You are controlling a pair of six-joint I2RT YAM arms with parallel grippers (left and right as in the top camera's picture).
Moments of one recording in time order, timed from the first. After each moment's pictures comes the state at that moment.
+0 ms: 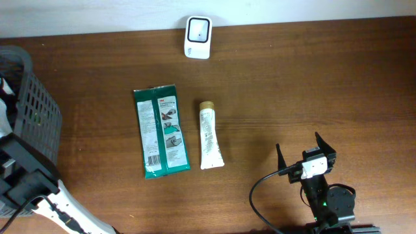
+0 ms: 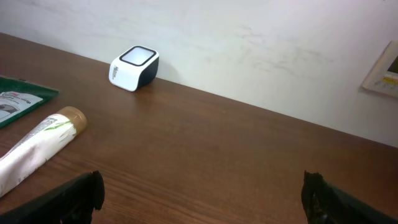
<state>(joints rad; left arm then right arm) 0.63 2.27 1.97 -0.94 0.07 -0.10 0.08 0.01 0.01 -0.07 -0.09 -0.21</state>
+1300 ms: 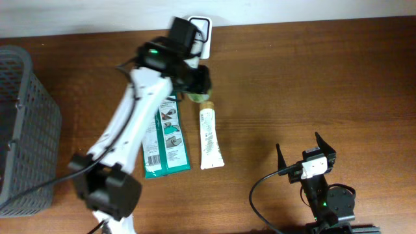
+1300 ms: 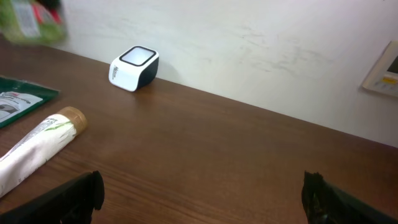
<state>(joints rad) -0.45 1.98 1.98 -1.16 0.11 -0.25 0.08 0.01 0.01 -0.07 -0.09 -0.21</state>
